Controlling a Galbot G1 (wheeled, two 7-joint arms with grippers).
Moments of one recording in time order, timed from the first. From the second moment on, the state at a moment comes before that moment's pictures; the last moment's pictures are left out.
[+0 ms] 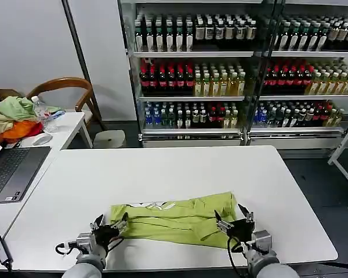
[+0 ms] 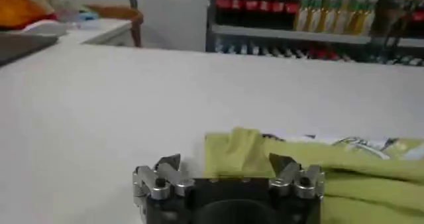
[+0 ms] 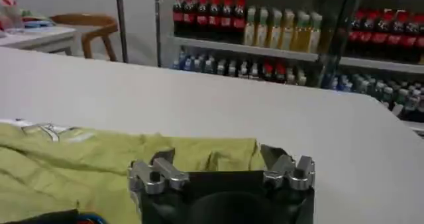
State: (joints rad) left arm 1.39 -1.07 -0.28 -1.97 -0.64 0.35 -0.48; right arm -1.45 1.06 0.31 2.16 0.38 -0.47 0.25
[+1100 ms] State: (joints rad) left arm 1.45 -1.08 -0.34 -2.05 -0.54 0.45 -0.45; right arm -1.48 1.10 0.33 2.14 0.28 -0.45 0.26
